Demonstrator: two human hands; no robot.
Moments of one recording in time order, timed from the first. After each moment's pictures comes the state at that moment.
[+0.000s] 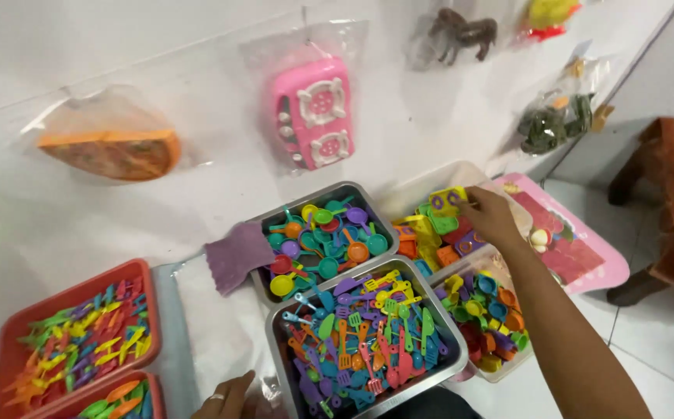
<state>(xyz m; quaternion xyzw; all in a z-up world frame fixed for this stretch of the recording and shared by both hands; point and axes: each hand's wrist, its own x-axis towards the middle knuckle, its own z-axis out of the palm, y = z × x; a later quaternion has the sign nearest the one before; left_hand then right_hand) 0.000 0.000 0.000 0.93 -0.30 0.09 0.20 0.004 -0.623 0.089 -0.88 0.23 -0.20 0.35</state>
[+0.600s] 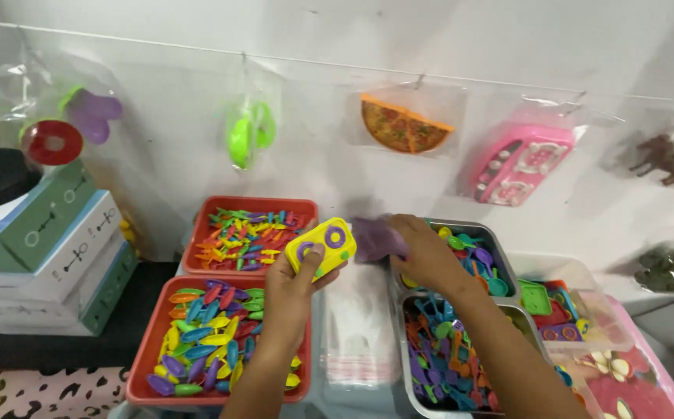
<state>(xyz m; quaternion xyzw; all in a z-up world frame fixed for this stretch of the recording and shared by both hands) 0.000 0.032 0.267 0.49 0.05 -0.02 0.87 0.082 -0.226 0.220 -0.95 -0.22 -0.16 0.17</state>
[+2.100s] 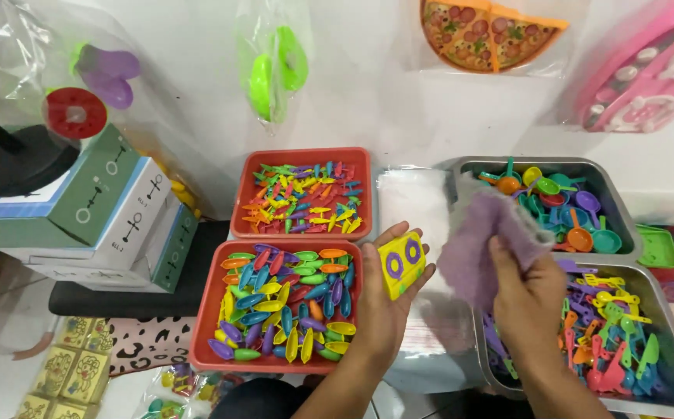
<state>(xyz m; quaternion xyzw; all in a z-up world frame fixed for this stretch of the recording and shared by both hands) -0.016 -0.010 0.201 0.36 0.02 -0.10 0.93 -0.024 -0.177 0.194 -0.76 0.09 -0.26 0.59</state>
